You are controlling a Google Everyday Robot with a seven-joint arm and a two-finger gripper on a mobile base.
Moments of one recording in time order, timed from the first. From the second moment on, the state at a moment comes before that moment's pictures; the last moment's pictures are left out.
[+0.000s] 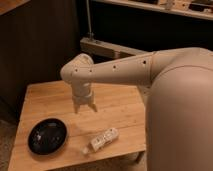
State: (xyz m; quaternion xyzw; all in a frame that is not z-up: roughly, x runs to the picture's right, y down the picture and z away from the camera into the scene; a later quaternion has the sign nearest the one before) arm -0.102 0.096 0.704 -0.26 0.23 0.64 0.68
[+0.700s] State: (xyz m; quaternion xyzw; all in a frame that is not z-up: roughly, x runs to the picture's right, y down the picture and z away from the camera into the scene) arm -0.105 0.096 0.704 -0.25 0.22 0.63 0.70
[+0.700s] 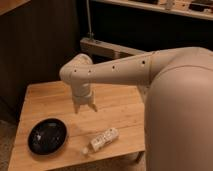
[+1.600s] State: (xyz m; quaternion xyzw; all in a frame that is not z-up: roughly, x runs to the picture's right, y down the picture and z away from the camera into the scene) arm -0.107 0.087 0.691 -0.28 -0.07 0.29 0.91
